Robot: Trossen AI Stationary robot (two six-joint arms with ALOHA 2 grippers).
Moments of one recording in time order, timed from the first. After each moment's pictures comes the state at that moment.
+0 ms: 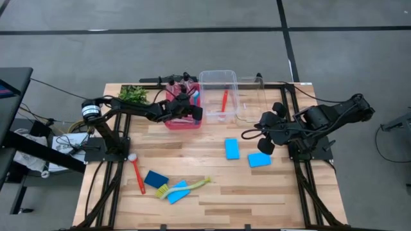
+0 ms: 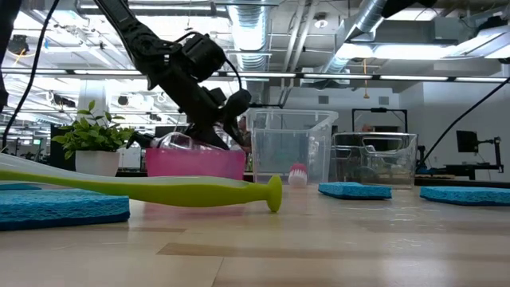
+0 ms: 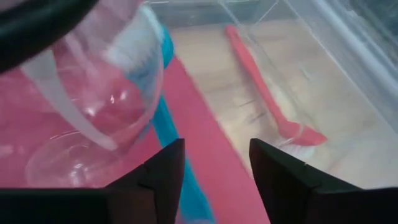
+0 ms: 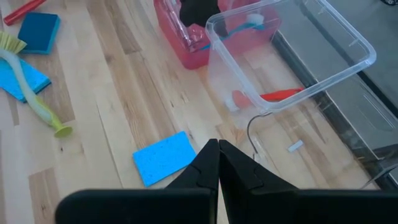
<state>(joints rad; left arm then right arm) 0.32 1.70 0.84 0.21 -0.28 -0.67 0.37 0.98 1.26 -1.18 0.63 0.58</state>
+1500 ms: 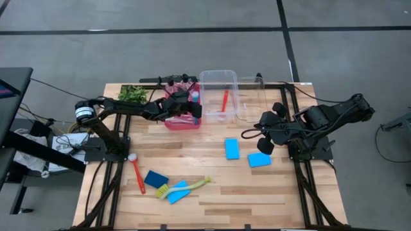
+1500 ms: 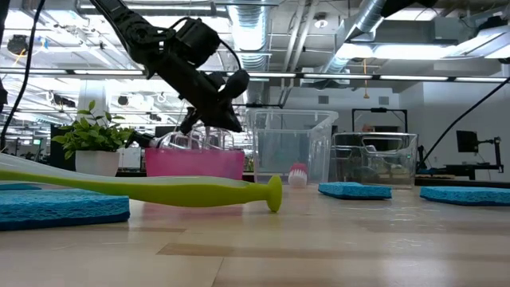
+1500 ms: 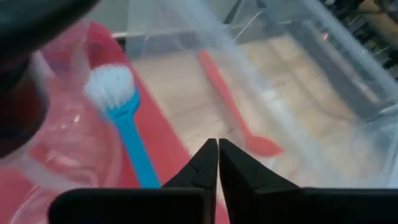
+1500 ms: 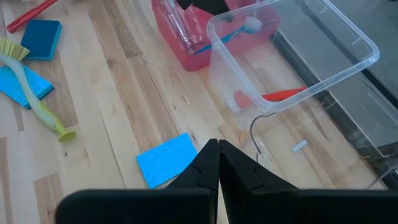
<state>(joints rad) 0.33 1.61 0.84 0.22 -0.24 -0.63 0.37 0.98 1.26 -1.17 0.63 0.60</state>
